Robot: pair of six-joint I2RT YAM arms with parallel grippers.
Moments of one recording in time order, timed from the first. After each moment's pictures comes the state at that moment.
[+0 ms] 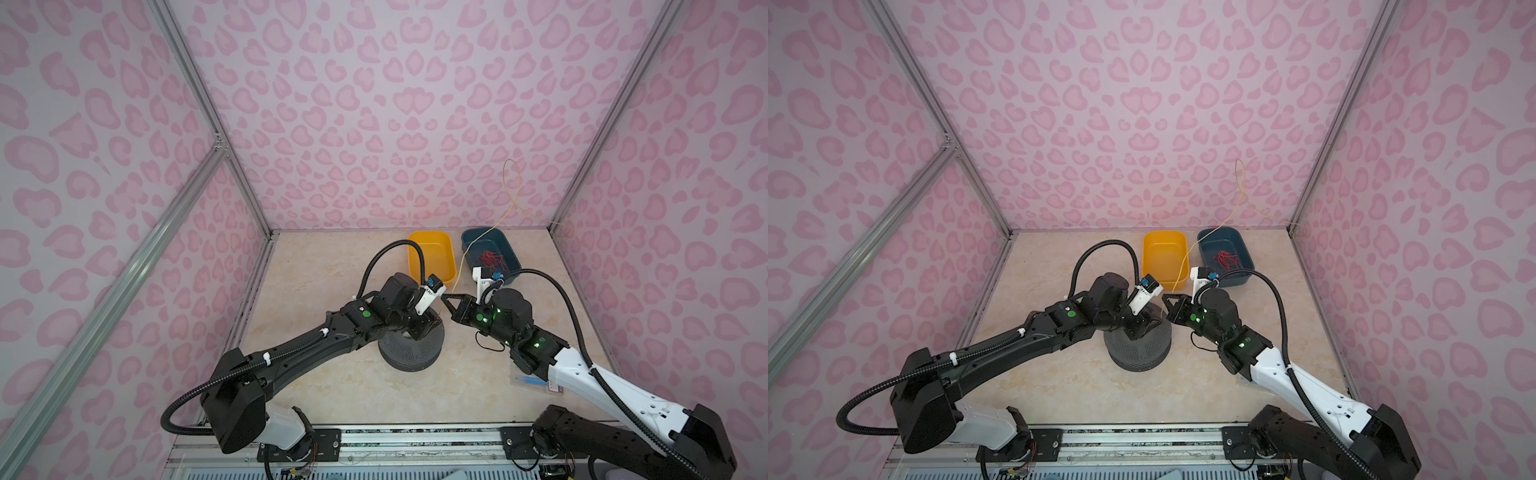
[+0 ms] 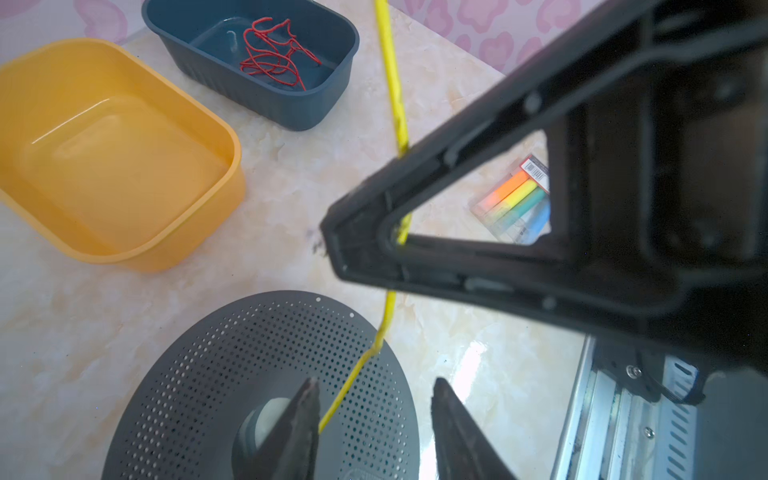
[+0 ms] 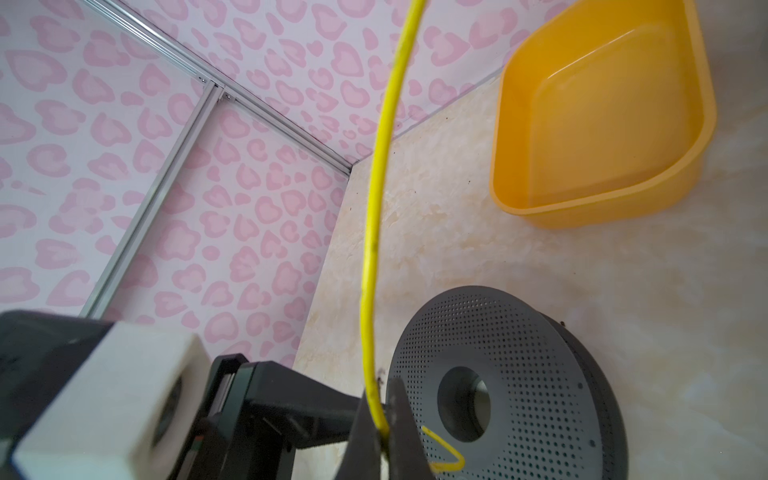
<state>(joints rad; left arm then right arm) -0.86 1.40 1.07 -0.33 0.17 -0.06 0.65 1.03 0.68 0.05 -0.08 0.89</state>
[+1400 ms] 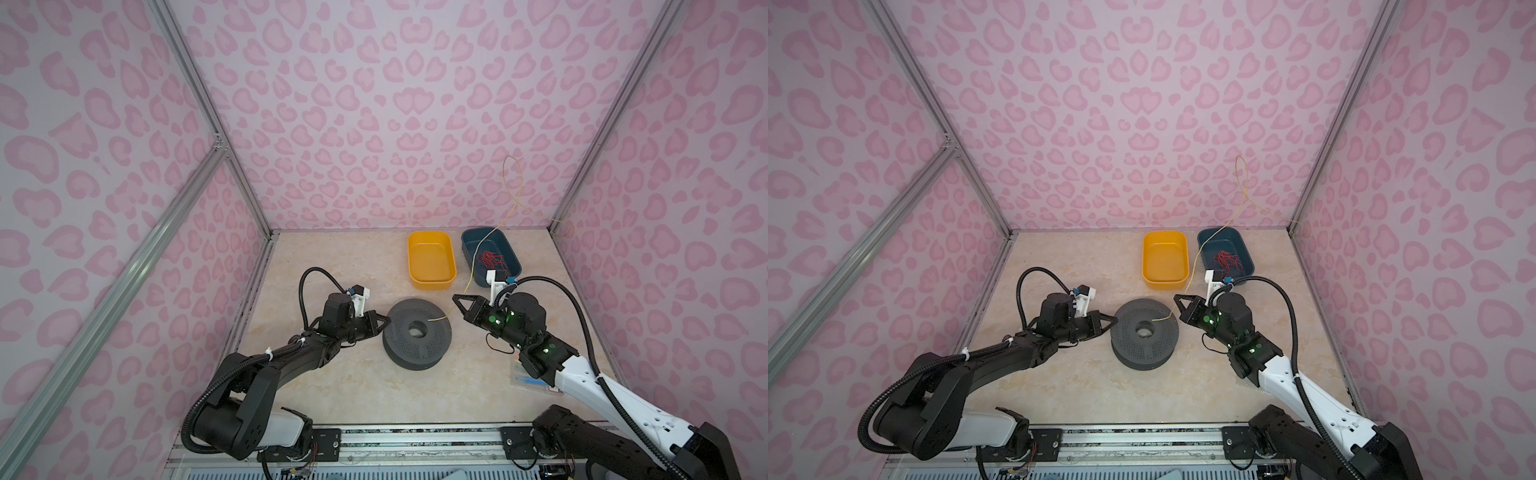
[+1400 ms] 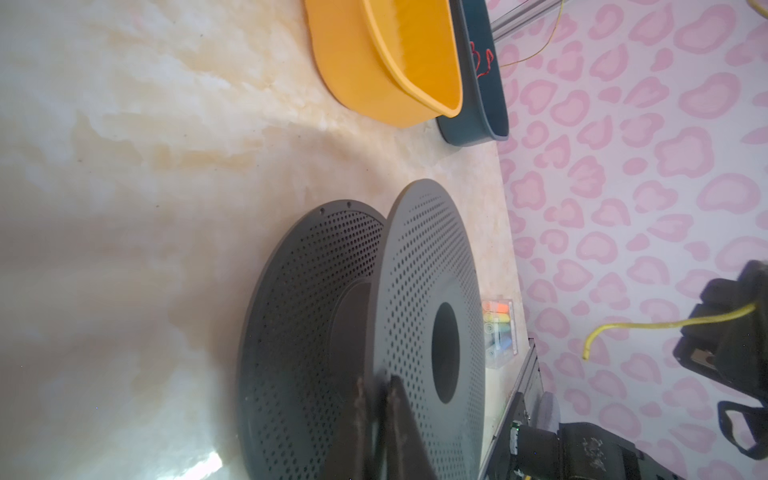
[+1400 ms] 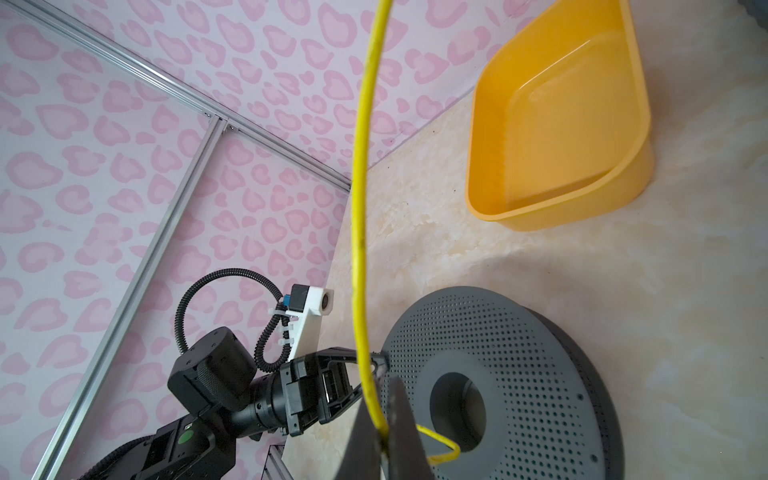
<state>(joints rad) -0.40 1.37 0.54 0.24 0.56 -0.71 0.54 0.97 0.59 0.11 -0.18 0.94</state>
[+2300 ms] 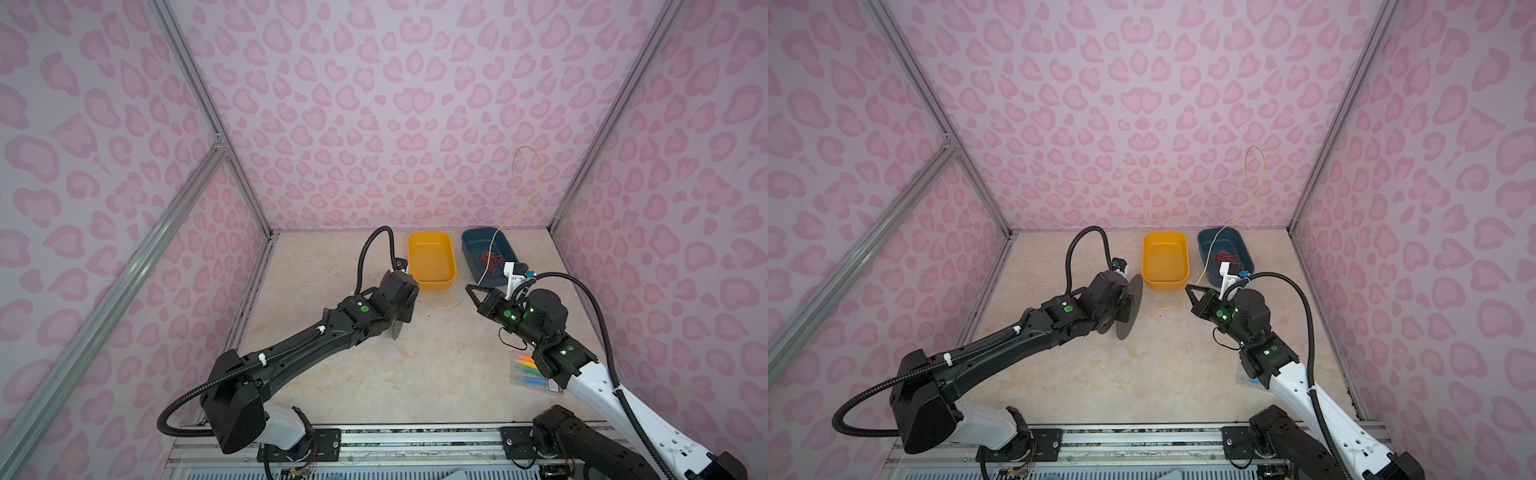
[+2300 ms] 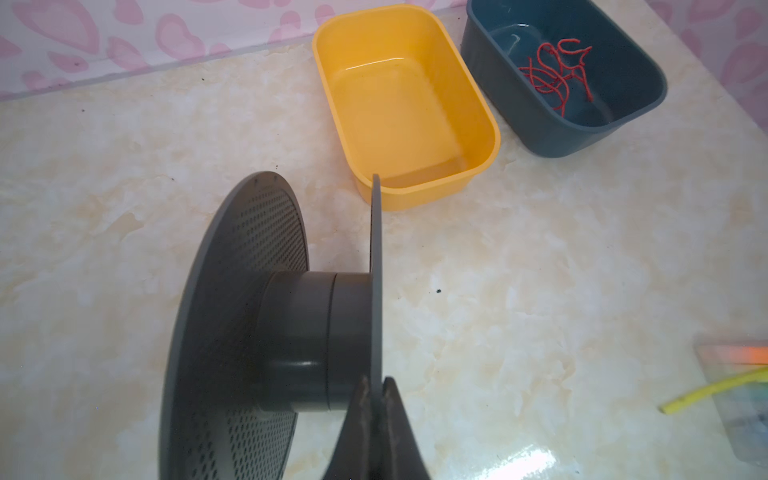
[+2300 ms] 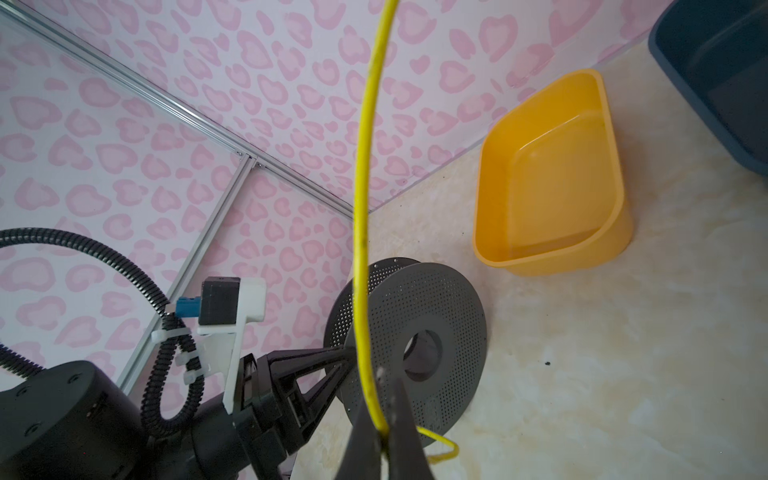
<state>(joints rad) -0.87 1.48 1.20 -0.54 -0.38 -0.42 0.45 0.87 0.63 0.05 -0.22 0.91</state>
